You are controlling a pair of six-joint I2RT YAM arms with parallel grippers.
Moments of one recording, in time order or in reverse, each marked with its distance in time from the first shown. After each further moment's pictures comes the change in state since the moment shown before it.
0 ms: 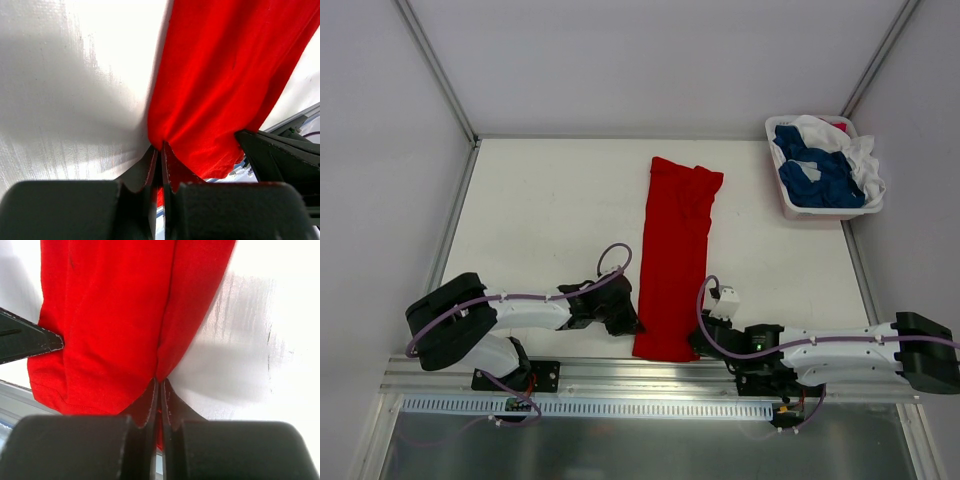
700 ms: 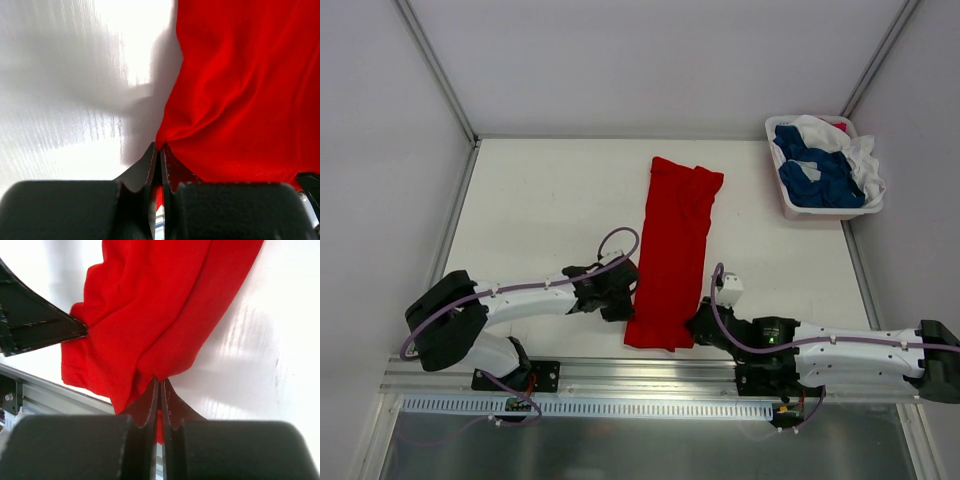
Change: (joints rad) left arm 0.027 -0.007 0.206 -0.343 -0.118 0.169; right arm -0.034 -0.108 0.114 -0.086 0.031 -0.106
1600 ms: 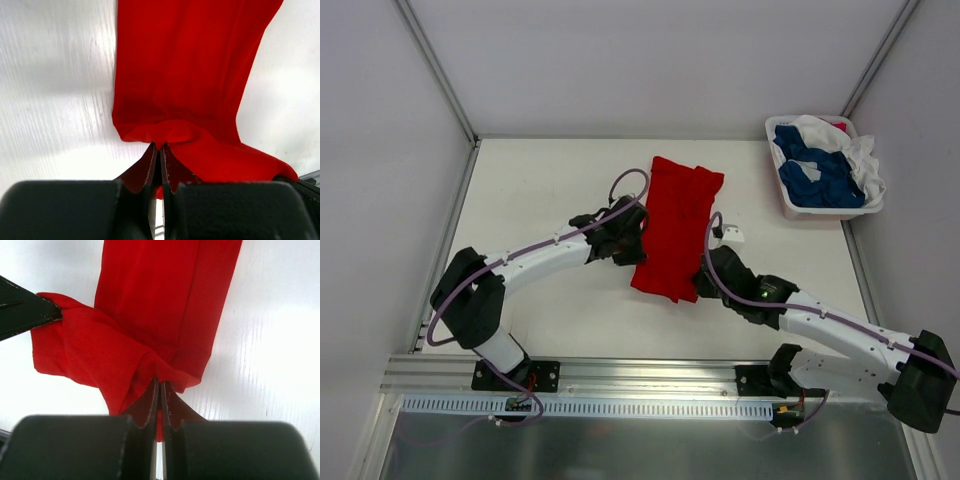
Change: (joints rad) left arm 0.193 0.173 0.428 -0.129 -0.034 0.261; right arm -0.438 0.162 0.229 0.025 -0.170 -0.404
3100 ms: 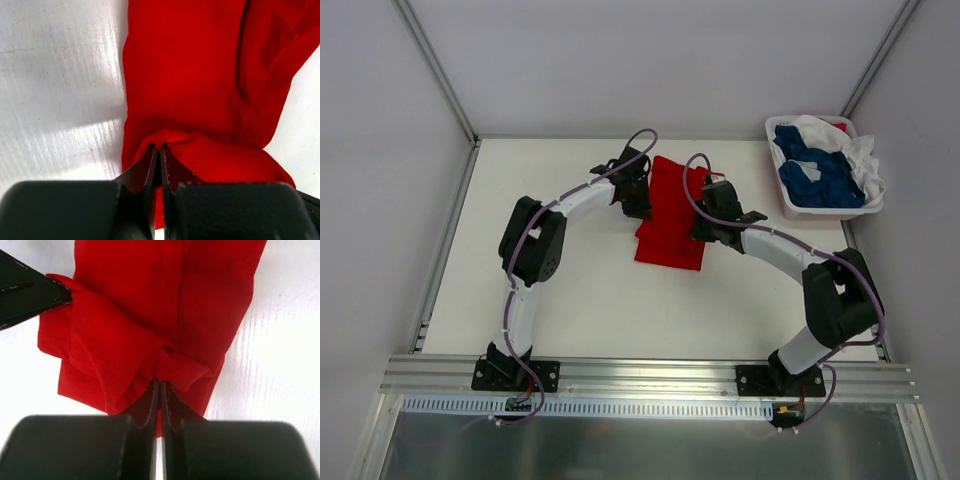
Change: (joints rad) left arm 0.258 0.577 0.588 -0.014 0.208 0.247; right arm -0.451 0.602 0.354 0.204 -0.352 -0.299
